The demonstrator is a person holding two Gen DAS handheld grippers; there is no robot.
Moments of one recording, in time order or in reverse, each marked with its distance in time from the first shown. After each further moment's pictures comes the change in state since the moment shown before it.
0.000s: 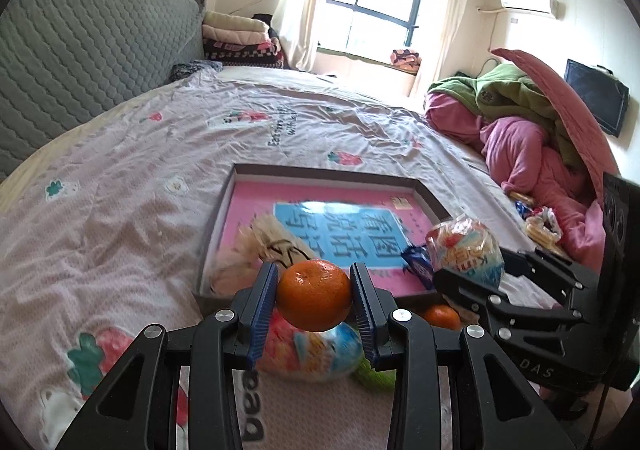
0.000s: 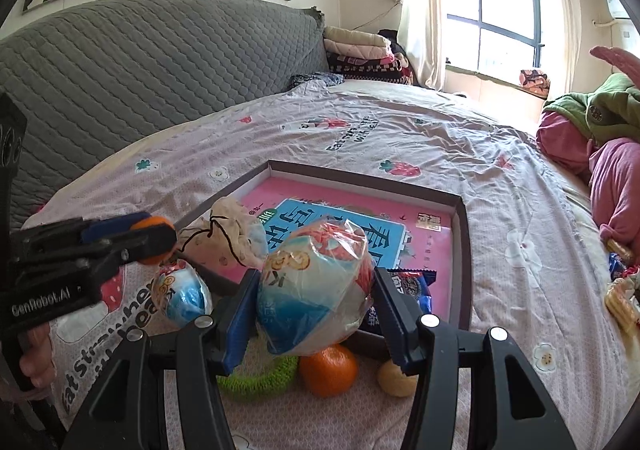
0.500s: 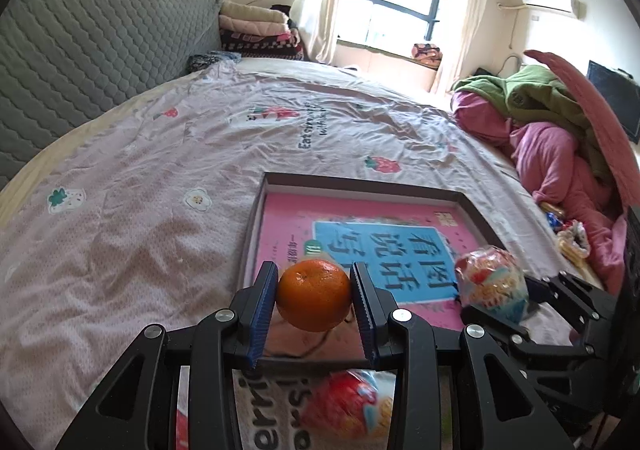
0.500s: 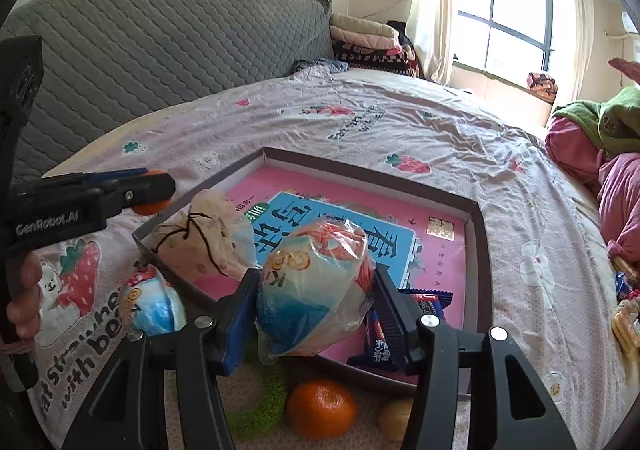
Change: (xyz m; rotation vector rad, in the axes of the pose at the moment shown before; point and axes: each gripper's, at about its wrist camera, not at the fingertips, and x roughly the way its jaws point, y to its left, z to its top) left arm 0.044 0.034 0.030 -0.029 0.035 0.066; right arm 0.043 0.001 0.009 -0.041 0.052 -0.012
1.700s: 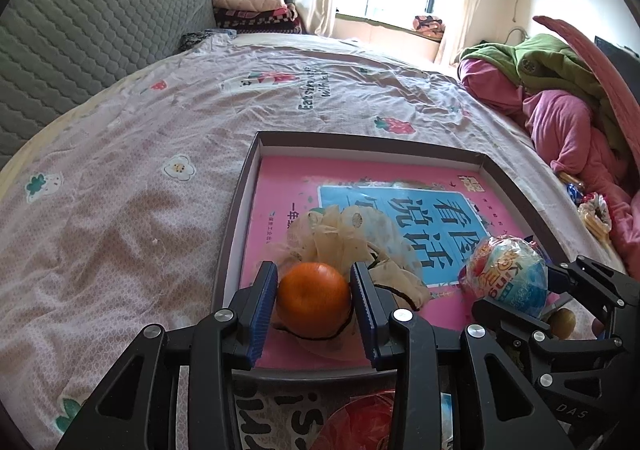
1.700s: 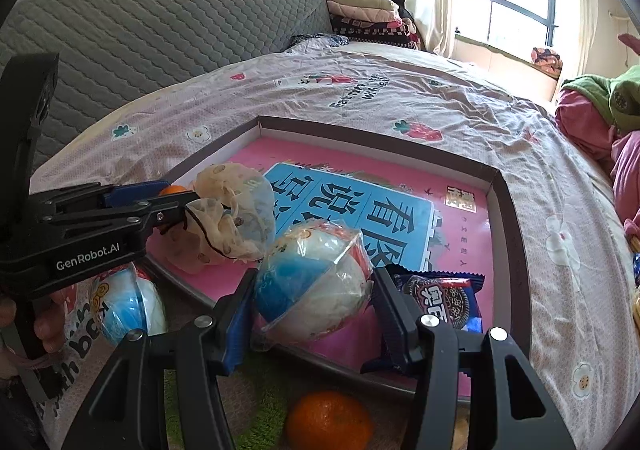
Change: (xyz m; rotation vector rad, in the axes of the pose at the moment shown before) left arm 0.052 -0.002 -0.018 0.039 0.088 0.020; right arm 0.035 -0.004 -0.005 0.032 0.086 0.023
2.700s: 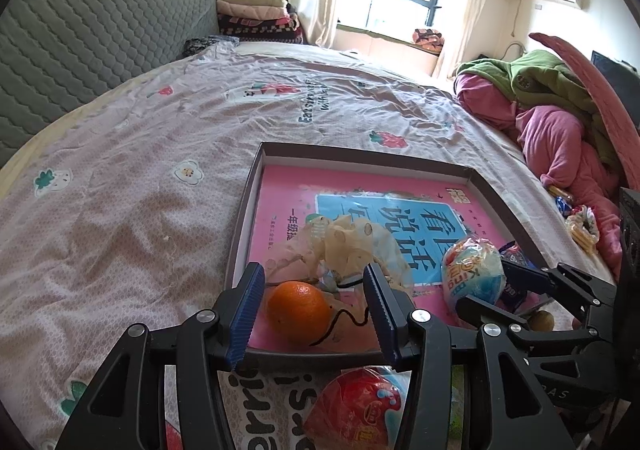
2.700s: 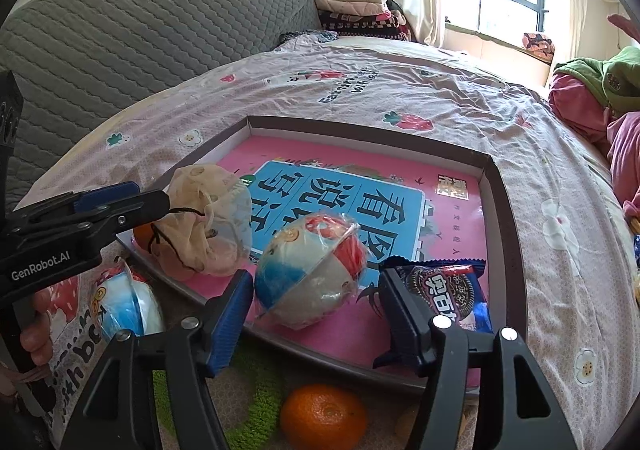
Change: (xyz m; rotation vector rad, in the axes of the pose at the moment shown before) left arm -0.026 0.005 -0.003 -0.027 -0.041 -0.025; right arm -0.002 -0.006 -0.002 0.046 0.014 -0.004
